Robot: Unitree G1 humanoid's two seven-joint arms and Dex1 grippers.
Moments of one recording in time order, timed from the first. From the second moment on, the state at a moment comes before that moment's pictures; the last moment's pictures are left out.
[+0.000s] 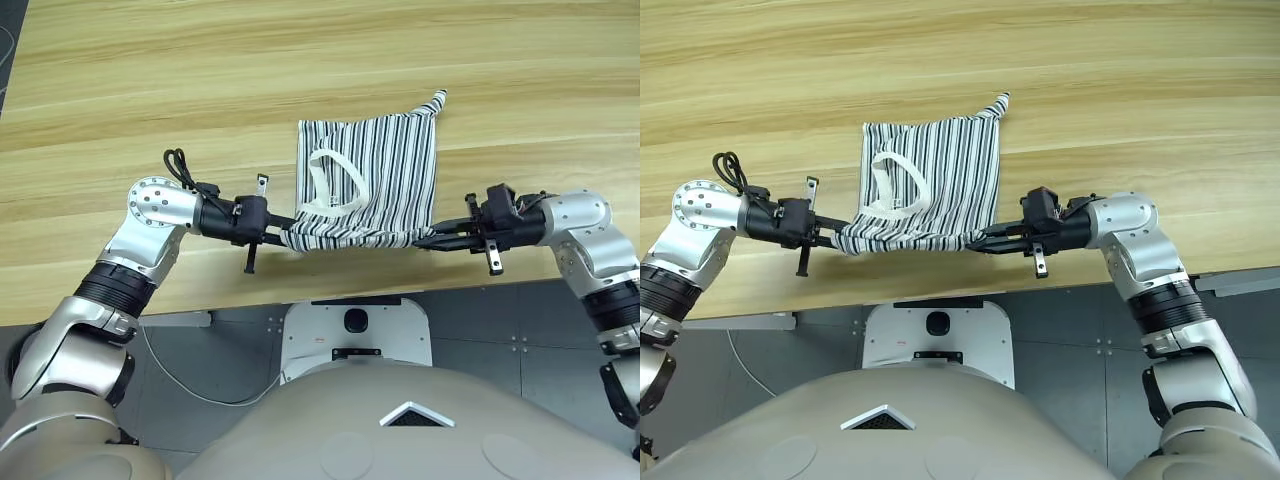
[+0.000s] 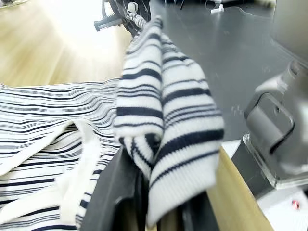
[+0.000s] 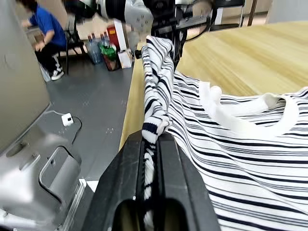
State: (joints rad) left arm -0.28 0.79 -0.52 0.32 -0.59 -0.34 -1.38; right arm -0.20 -0.68 0.36 0.17 0.64 0.00 1.42
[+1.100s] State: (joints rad) left arm -0.65 0.33 -0.15 1.09 -0.13 -0.38 -1.02; right arm -0.58 -0.23 0.08 0.91 0.22 -0.30 0.89
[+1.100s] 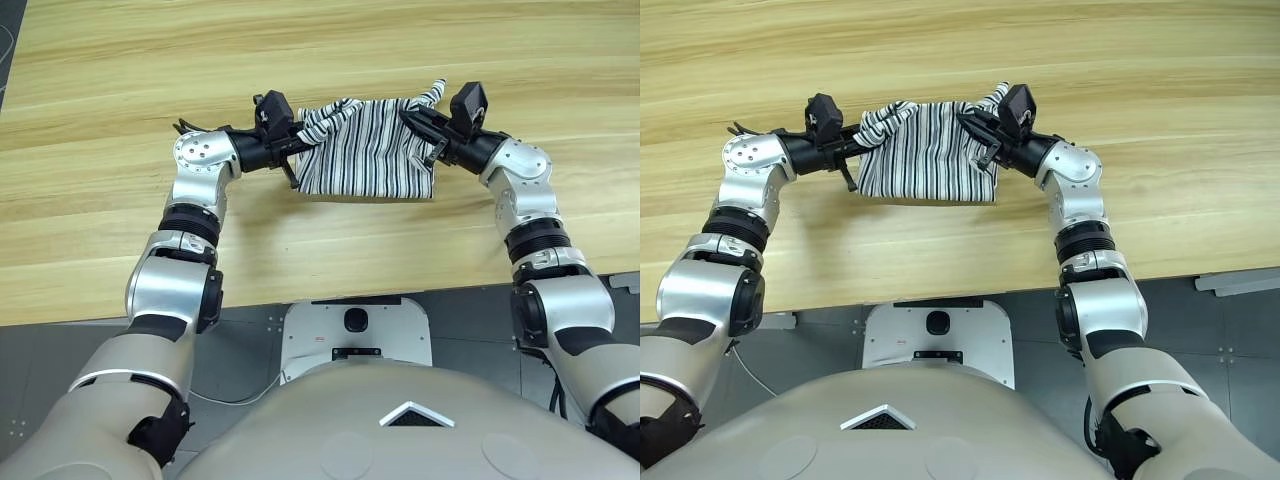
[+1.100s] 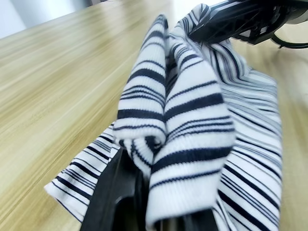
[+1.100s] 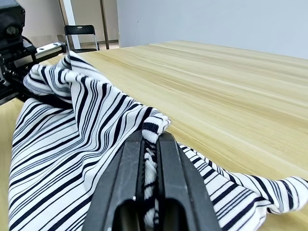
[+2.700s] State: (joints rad) left arm -0.39 0.06 0.31 0.71 -0.30 -0.82 -0.23; right arm -0.74 -0.11 0.24 1.24 -0.24 -0.39 0.31
